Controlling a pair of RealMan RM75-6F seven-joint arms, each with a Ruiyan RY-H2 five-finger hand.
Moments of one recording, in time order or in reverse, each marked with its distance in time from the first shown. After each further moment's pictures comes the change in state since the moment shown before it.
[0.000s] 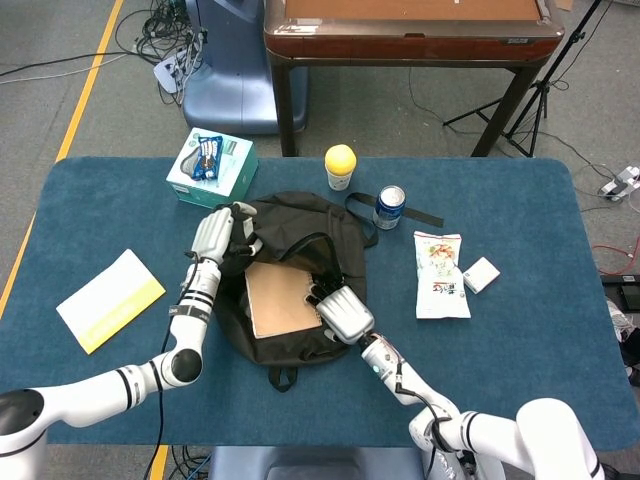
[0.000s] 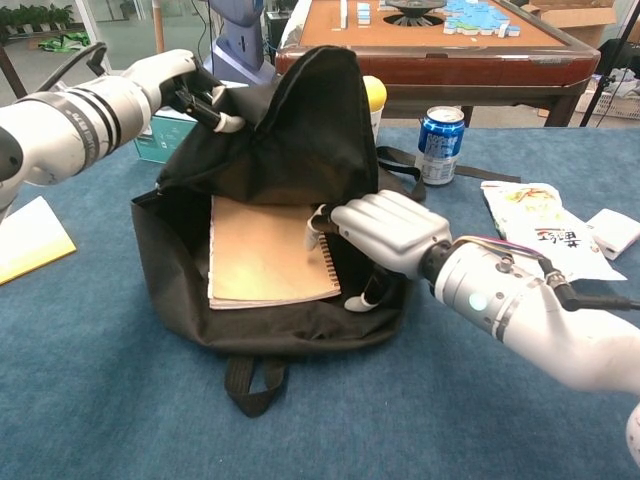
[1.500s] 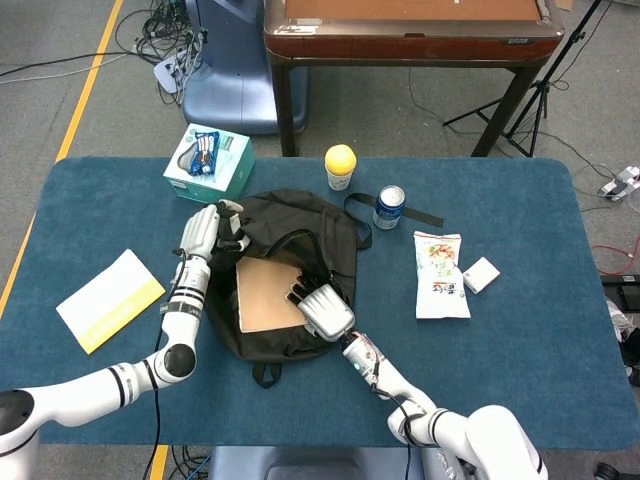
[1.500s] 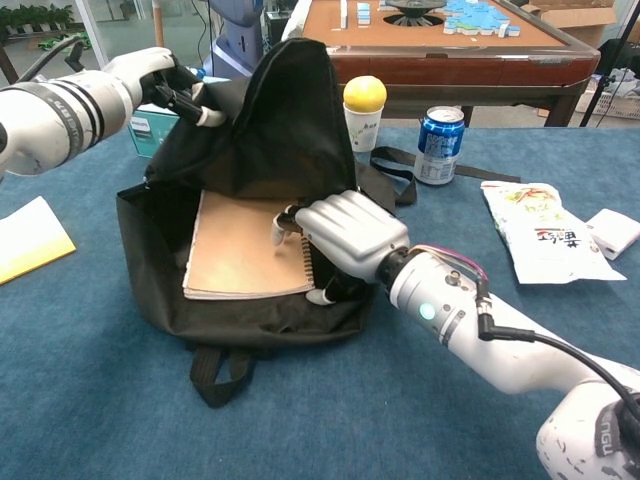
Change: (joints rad) left arm 0.010 0.028 -0.017 -0.014 -0.077 0.005 0.016; right arm 0.092 -0.225 -0.020 0.391 -0.085 0.109 0.192
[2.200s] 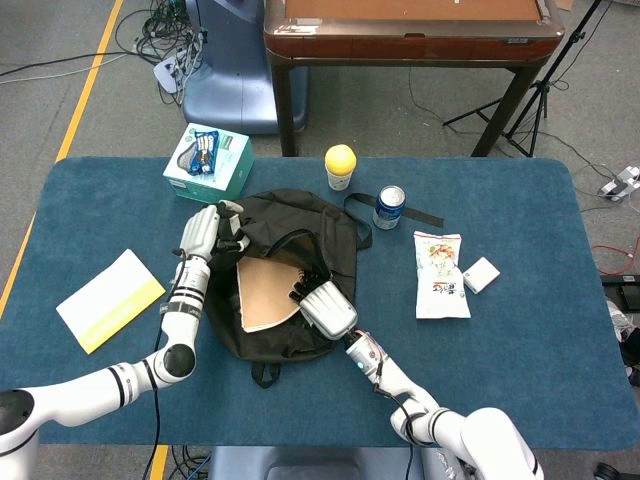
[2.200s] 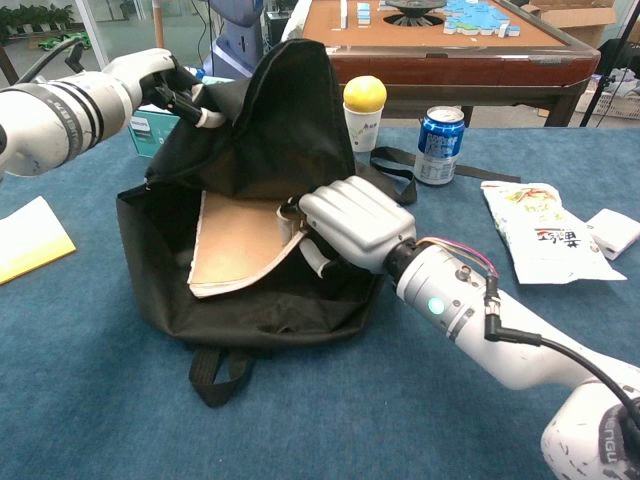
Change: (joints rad) left arm -0.002 0.002 0.004 0.004 -0.002 -0.001 -0.001; right arm -0.004 -0.016 -0.018 0.070 -0.038 0.094 0.075
